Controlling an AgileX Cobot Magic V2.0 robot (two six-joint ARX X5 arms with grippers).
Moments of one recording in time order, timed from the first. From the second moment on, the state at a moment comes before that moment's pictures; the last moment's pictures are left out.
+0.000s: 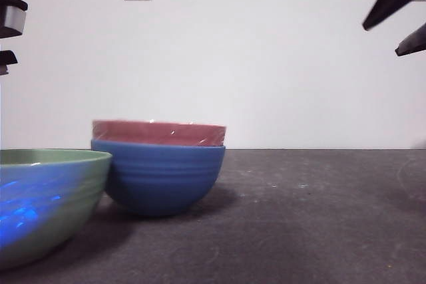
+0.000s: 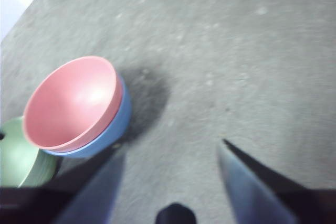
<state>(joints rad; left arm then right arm) -0.36 1.16 0.77 -0.82 -0.05 -0.07 0.20 0.86 0.71 -0.46 -0.42 0.15</state>
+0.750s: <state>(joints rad) -0.36 0.98 1.18 -1.03 -0.05 -0.07 0.62 1.27 1.13 -0.68 -0.40 -0.01</state>
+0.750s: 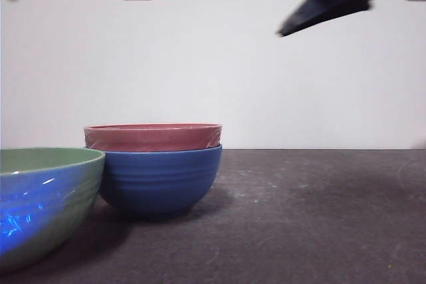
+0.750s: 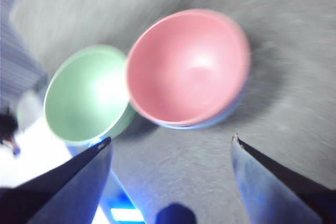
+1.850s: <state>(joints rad) -0.36 0.91 1.21 -1.05 -0.05 -0.07 0.93 1.78 1.37 -0.66 -0.18 -0.31</state>
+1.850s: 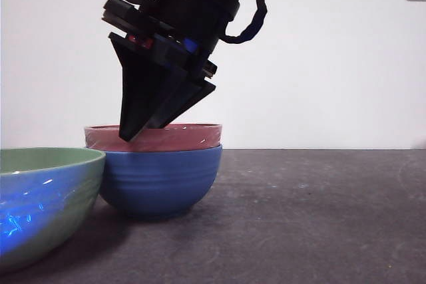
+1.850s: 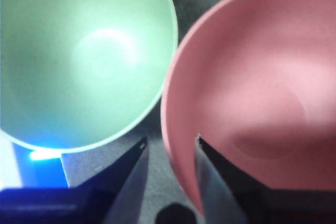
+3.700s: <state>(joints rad) -0.36 0.92 1.21 -0.95 -0.05 -0.07 0.78 1.41 1.15 -0.75 0.20 -0.14</state>
